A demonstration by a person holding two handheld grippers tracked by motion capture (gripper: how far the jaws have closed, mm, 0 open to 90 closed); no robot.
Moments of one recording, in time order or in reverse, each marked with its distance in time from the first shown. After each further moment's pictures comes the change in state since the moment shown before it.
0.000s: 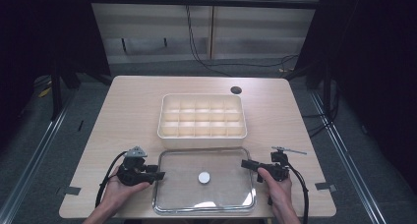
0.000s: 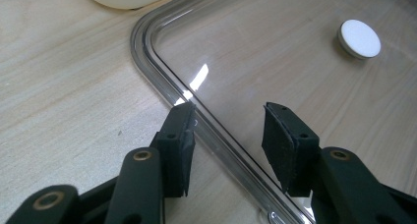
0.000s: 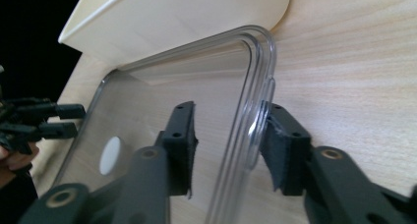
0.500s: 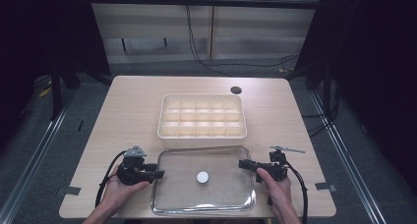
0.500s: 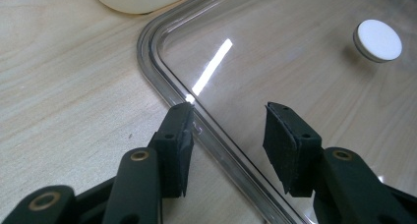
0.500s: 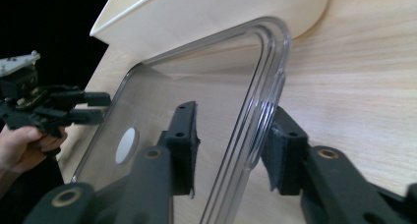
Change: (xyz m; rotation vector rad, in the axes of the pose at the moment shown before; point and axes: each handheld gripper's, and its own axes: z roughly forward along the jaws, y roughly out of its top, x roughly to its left) left arm 0.002 0.000 0.000 -0.010 0.017 0.001; right arm 0.005 0.001 0.001 0.009 0.093 -0.032
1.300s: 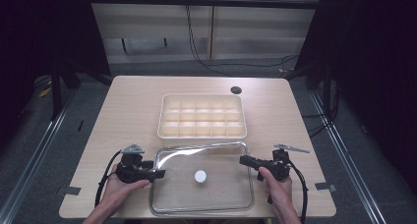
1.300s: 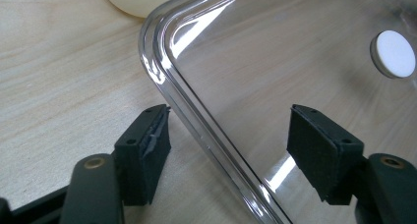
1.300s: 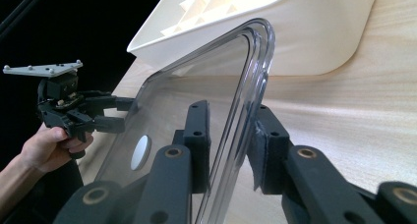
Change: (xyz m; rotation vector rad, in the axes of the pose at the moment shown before) left arm 0.007 0.001 0.001 -0.031 -0.020 -0.072; right arm 0.012 0.005 -0.010 -0.085 0.070 -0.067
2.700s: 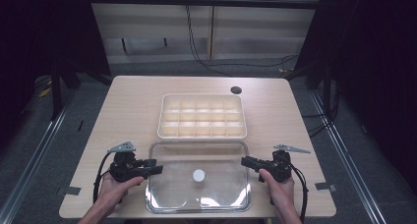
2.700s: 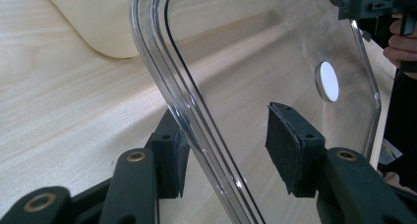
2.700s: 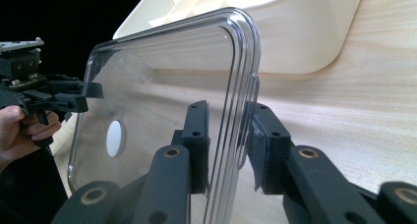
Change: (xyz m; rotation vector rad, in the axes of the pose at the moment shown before) left arm -0.001 0.005 -0.023 -0.112 -0.129 -0.003; right arm 0.008 0.000 -0.005 0.016 -0.076 -0.071
